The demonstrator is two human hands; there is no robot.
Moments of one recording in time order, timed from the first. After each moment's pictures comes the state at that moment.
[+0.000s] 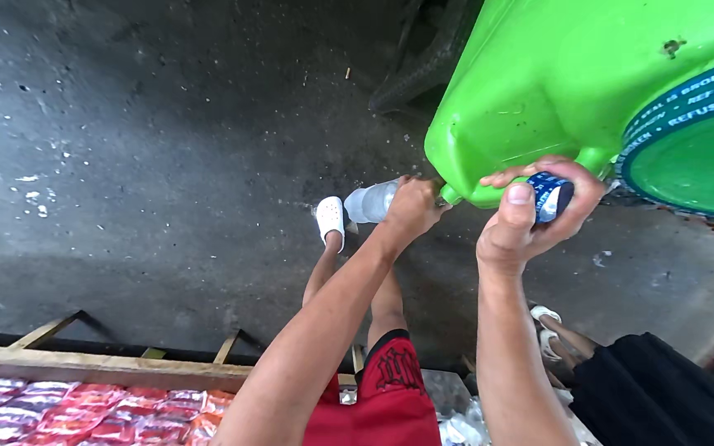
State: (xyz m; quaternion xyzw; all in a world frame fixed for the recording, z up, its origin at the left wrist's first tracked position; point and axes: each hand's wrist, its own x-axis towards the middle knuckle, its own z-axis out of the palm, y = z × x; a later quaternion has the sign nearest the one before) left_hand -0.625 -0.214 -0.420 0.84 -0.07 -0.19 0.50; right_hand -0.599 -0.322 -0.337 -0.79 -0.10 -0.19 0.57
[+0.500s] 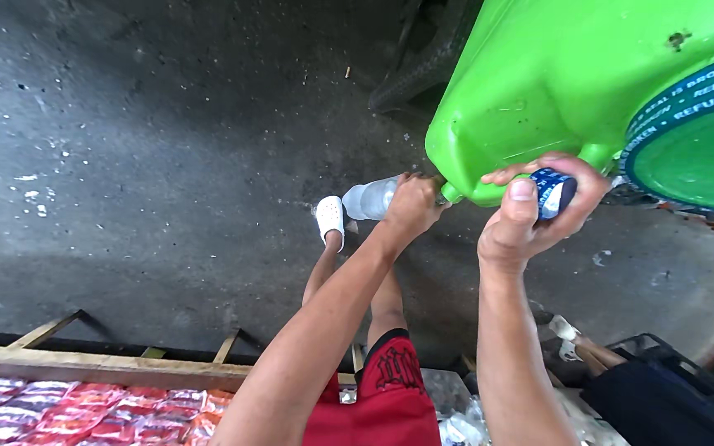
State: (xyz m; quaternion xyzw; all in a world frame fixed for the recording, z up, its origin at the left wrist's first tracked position) left_hand -0.613 -0.218 -0.426 0.84 -0.08 -0.23 0.48; right_hand -0.598 -0.322 -0.336 -0.80 -0.10 -0.20 0.56
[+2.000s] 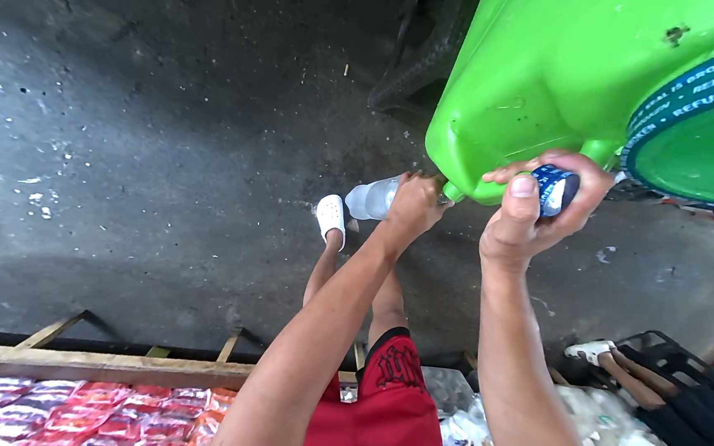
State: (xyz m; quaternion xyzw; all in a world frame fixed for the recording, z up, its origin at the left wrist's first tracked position) left_hand -0.614 -0.226 -0.431 0.84 -0.08 -0.24 0.48; right_hand -0.599 -0.327 -0.336 -0.80 -0.09 -0.19 0.56
